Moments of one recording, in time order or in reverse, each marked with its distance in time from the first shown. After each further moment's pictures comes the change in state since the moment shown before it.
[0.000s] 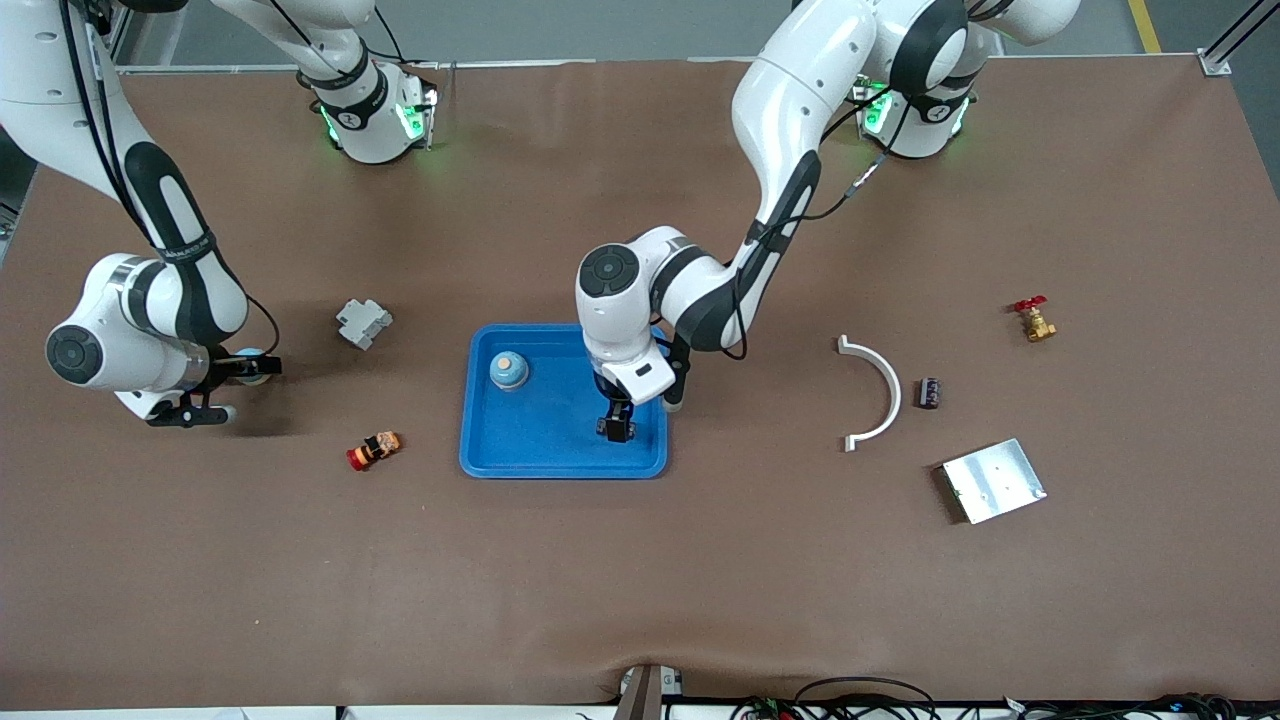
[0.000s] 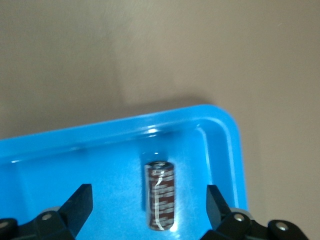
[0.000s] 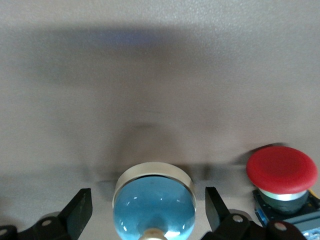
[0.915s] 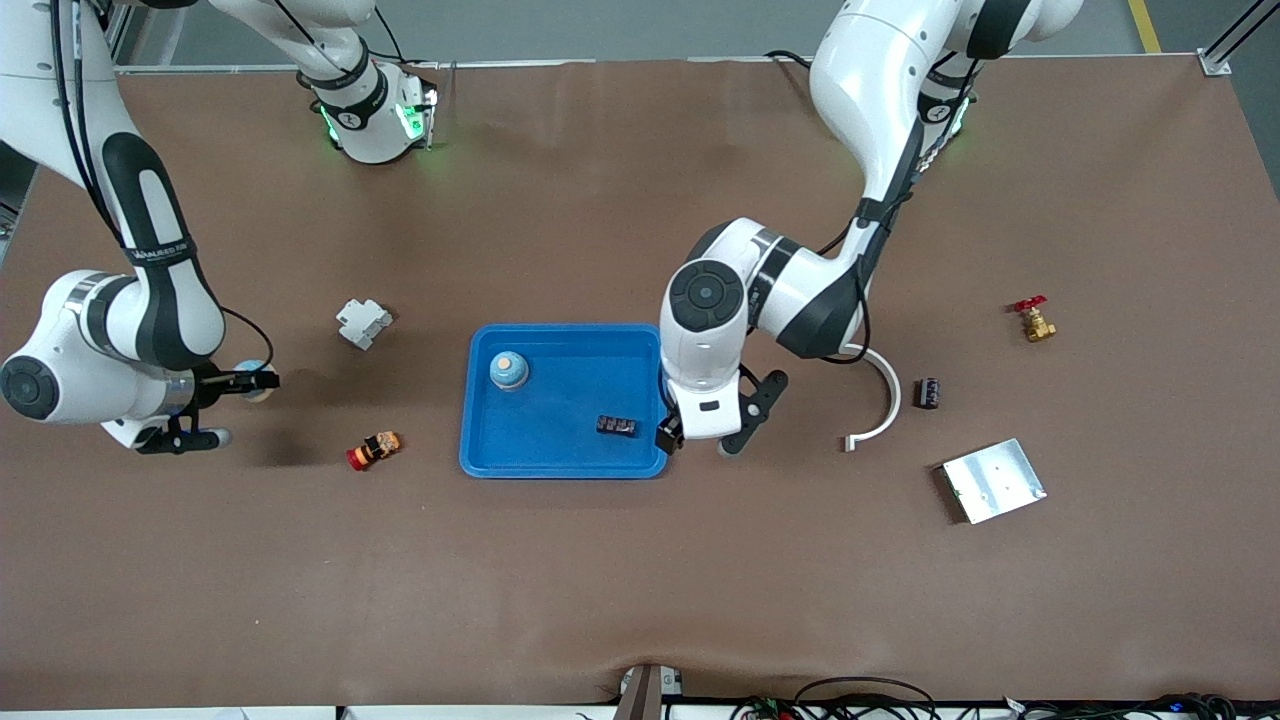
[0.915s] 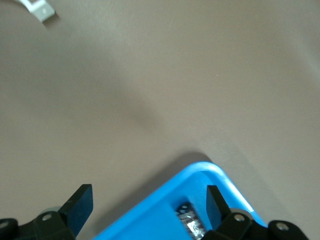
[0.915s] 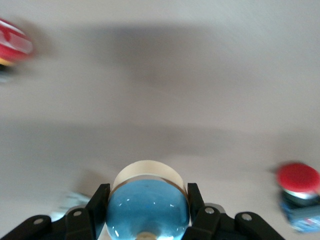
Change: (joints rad) left arm 0.141 -0.202 0.003 -0.096 -0.094 -0.197 0.760; right arm 0.086 -0.012 0.040 0.271 0.155 -0.322 0.003
